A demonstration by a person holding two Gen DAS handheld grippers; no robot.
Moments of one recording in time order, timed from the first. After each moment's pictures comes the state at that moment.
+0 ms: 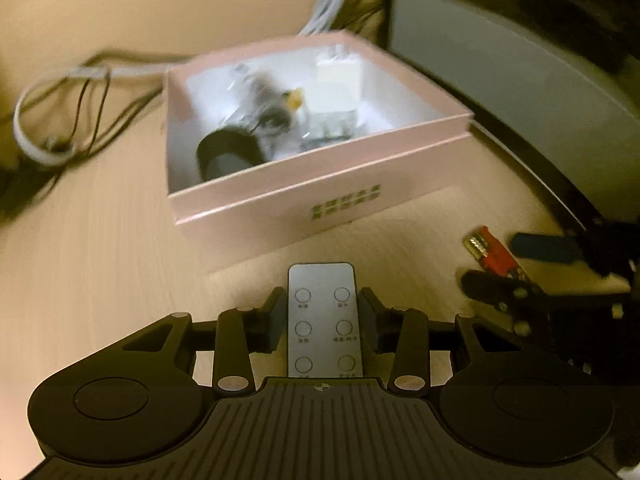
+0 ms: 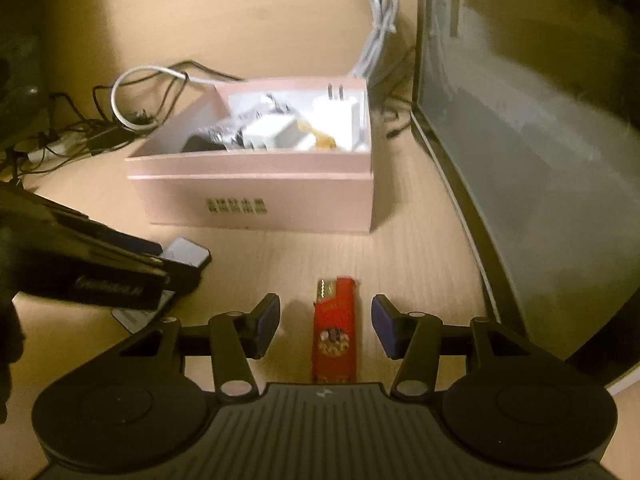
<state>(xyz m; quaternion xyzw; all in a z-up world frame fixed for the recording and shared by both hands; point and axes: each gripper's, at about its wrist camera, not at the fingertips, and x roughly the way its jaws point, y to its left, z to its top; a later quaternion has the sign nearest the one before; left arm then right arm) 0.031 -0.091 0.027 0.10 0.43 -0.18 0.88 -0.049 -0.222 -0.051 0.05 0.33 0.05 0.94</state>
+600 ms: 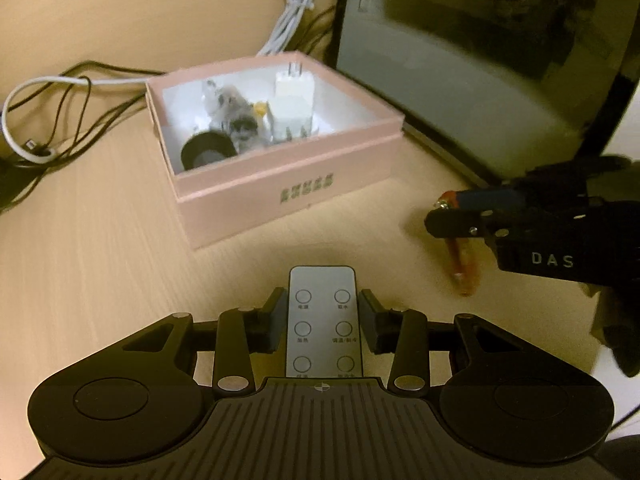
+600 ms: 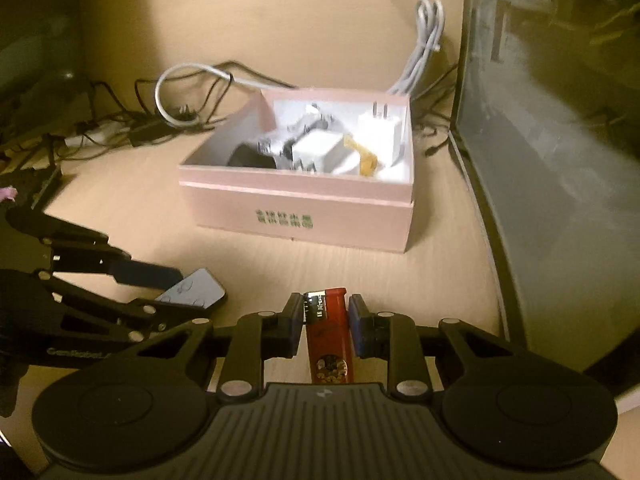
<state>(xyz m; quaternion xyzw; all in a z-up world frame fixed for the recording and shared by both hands) -0.003 -0.048 0.056 0.06 0.42 -0.27 0.86 -0.060 -0.213 -0.016 0.02 0.33 0.10 0.94</state>
